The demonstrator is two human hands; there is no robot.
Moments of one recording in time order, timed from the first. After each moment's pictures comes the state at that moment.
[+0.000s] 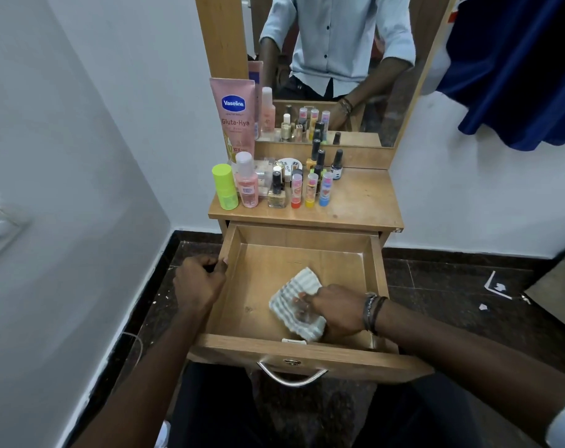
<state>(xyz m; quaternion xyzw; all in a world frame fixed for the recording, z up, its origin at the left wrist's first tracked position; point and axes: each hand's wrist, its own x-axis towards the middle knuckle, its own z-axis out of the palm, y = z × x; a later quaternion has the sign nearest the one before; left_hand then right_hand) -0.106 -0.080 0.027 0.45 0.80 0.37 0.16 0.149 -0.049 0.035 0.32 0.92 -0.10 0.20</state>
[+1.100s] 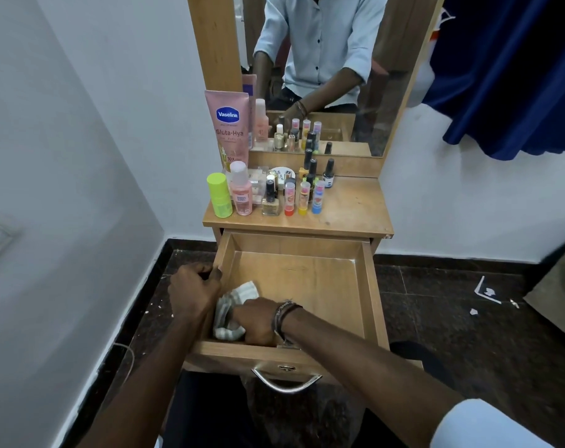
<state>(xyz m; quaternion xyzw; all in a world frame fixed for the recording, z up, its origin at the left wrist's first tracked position) -0.100 -0.083 0.032 0.45 0.80 0.37 0.15 0.031 -0.064 0.040 0.30 0.90 -0.24 0.19</state>
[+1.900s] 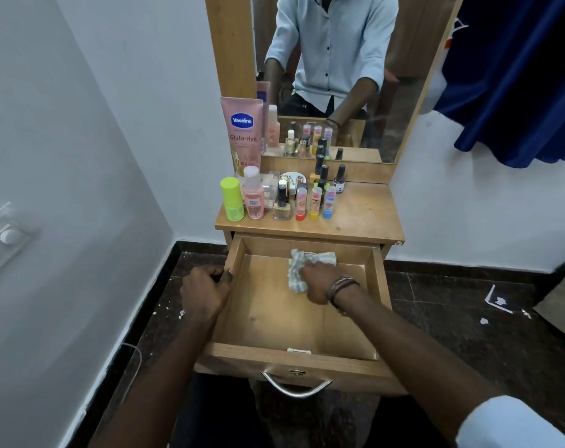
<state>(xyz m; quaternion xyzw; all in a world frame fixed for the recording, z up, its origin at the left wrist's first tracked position) -0.105 -0.082 0.032 0.46 0.79 0.36 0.16 0.103 -0.003 0.037 0.52 0.83 -0.15 0.14</state>
